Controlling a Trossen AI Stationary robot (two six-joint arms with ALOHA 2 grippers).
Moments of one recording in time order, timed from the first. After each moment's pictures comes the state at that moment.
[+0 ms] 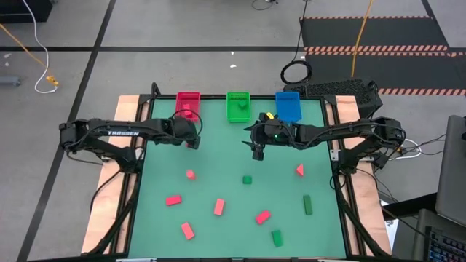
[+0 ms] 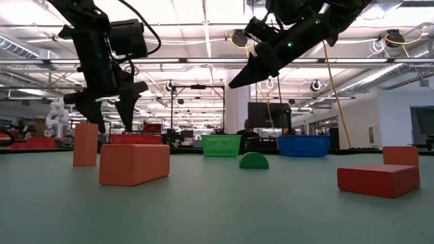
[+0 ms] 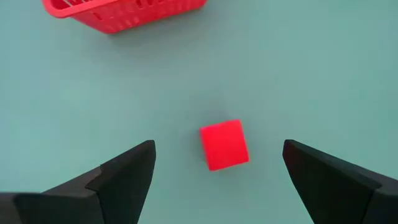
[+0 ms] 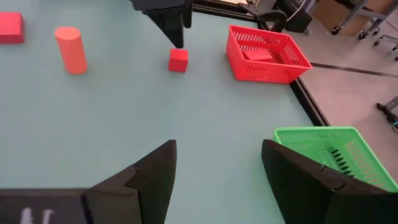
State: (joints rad) left arm 0.28 1.29 0.73 -0.68 -0.29 -0.94; right arm -0.14 1.47 0.83 0.13 0.15 -0.19
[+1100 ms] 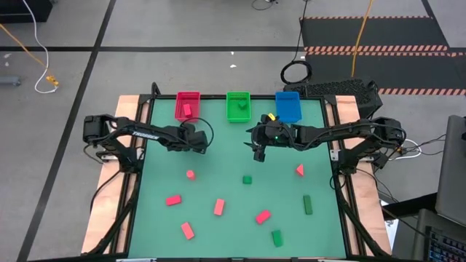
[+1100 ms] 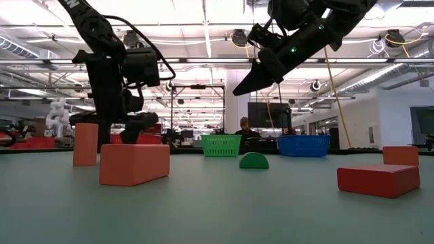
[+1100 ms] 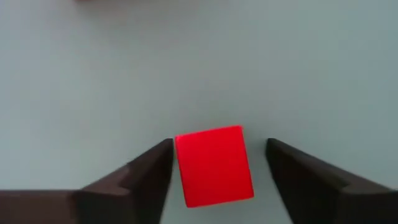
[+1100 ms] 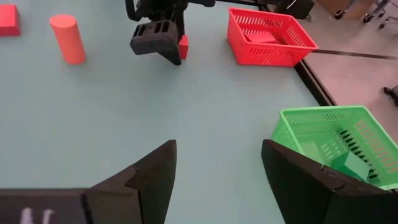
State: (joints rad) left arm 0.21 1.57 0.73 -0.54 -0.38 -1.06; right arm -0.14 1.47 0.79 0.14 0.16 -0.14
